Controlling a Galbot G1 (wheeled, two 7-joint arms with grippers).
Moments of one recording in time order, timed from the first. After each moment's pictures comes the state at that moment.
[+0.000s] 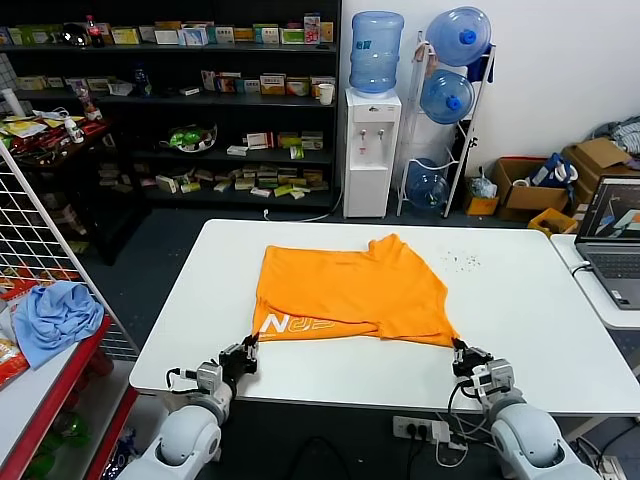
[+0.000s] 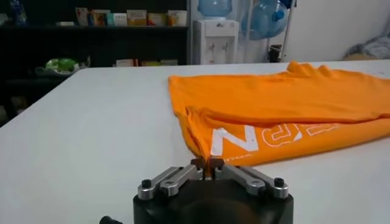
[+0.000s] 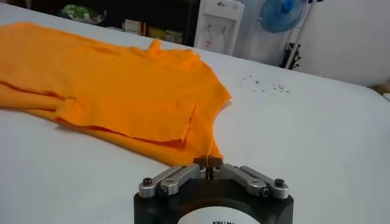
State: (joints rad) left arm 1.12 -1.10 -0.13 -1.57 -0.47 0.16 -0.13; right arm -1.24 0.96 0.35 1.65 0.43 -0.31 0.10
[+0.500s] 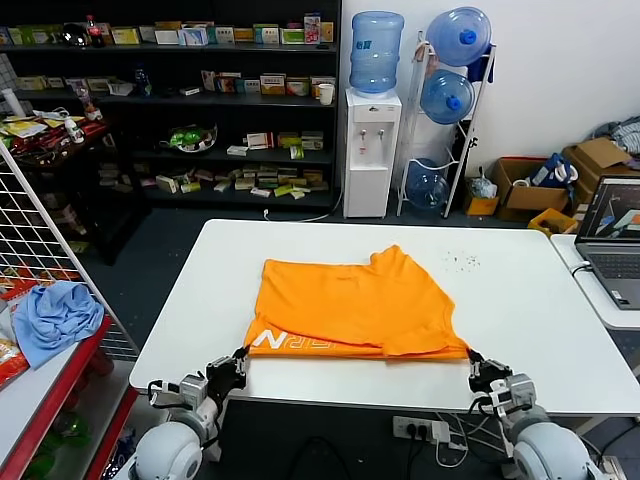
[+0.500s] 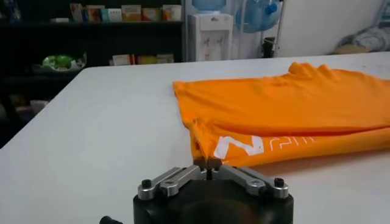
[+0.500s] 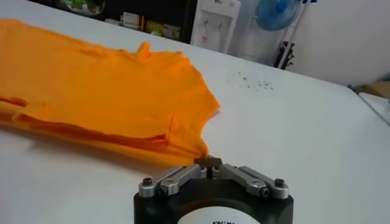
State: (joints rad) left arm 1.27 -0.98 -0.16 -1.77 -0.52 0.22 -0.16; right arm -1.46 0.90 0.45 1.82 0.45 -0.34 0.14
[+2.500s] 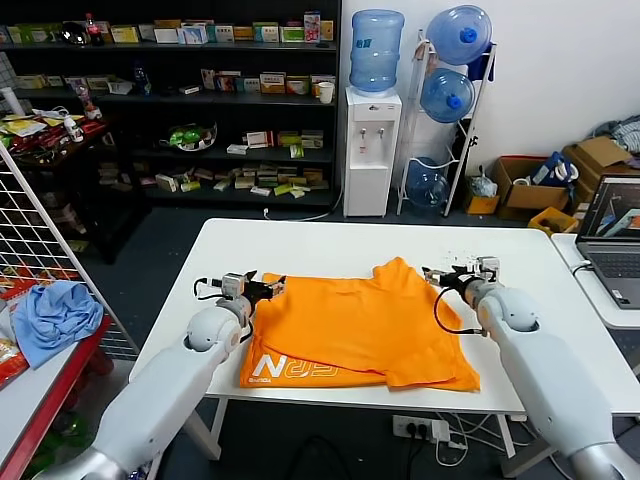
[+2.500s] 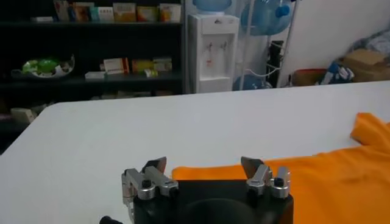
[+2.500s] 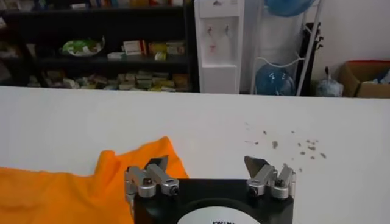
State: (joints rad) left arm 0.57 -1.16 0.10 -1.22 -0.66 0.35 -0.15; right arm -0.55 1.10 0.19 1.06 0.60 -0.50 -0.11
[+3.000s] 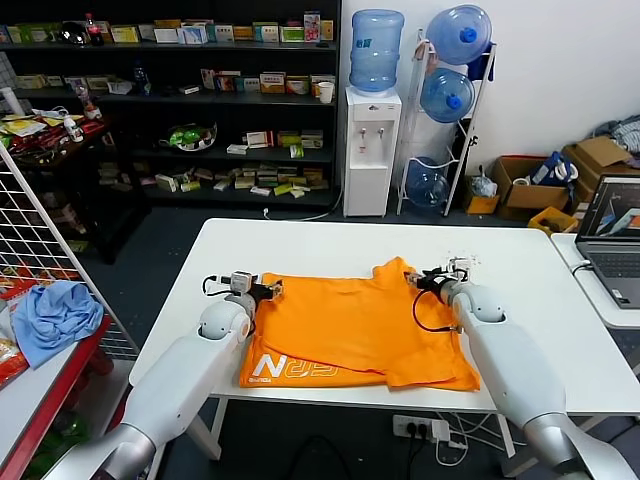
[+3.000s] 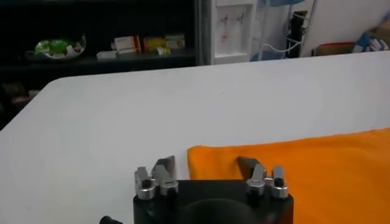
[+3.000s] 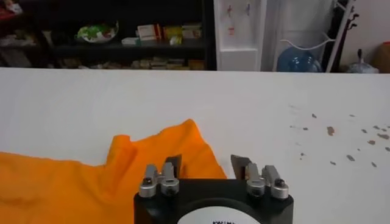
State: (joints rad) left arm 0.50 -1.24 0.11 -1.01 -0.60 0.35 -0.13; right arm -0.47 1.22 0.19 0.86 0.46 -0.40 -0.21
